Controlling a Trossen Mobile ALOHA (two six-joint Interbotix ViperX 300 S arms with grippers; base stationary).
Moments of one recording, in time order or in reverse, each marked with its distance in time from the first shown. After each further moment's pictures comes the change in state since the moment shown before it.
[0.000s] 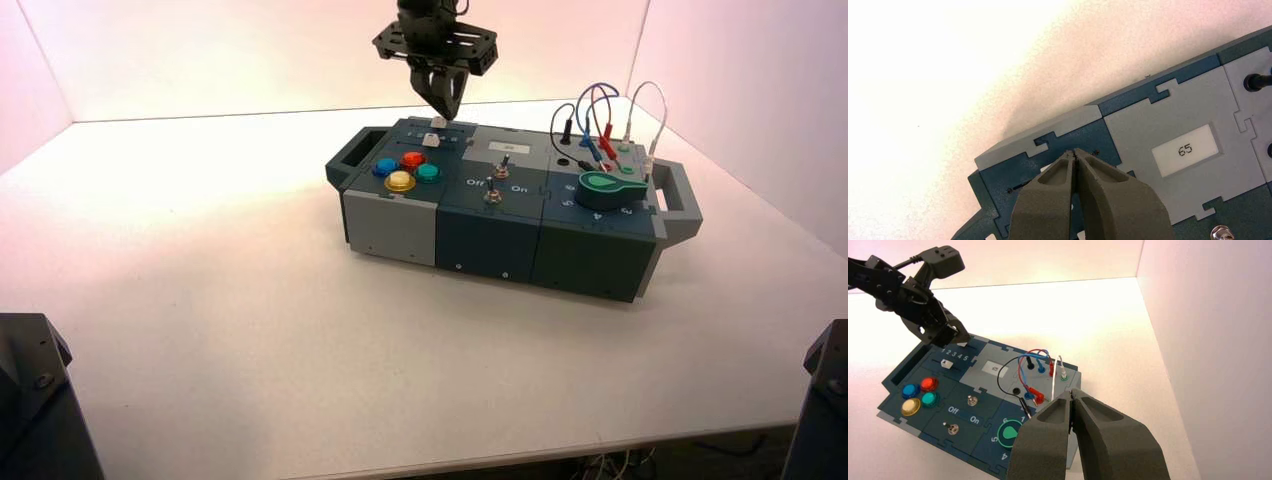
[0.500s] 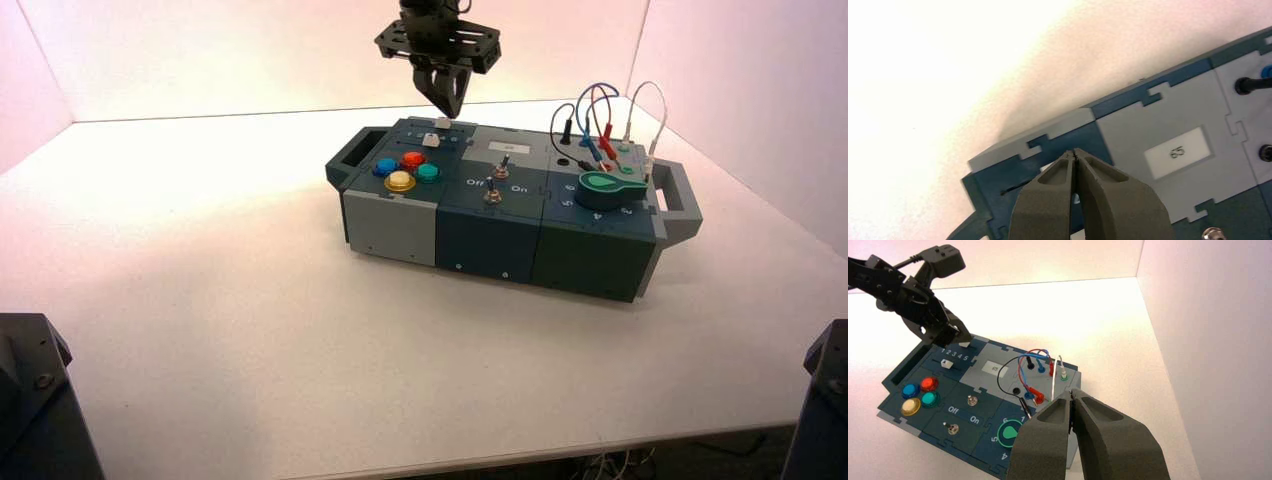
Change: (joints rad) left arm -0.003 -0.003 0.000 0.000 -0.005 -0.009; right arm 0.000 0.000 0.000 0.000 0.002 -0.002
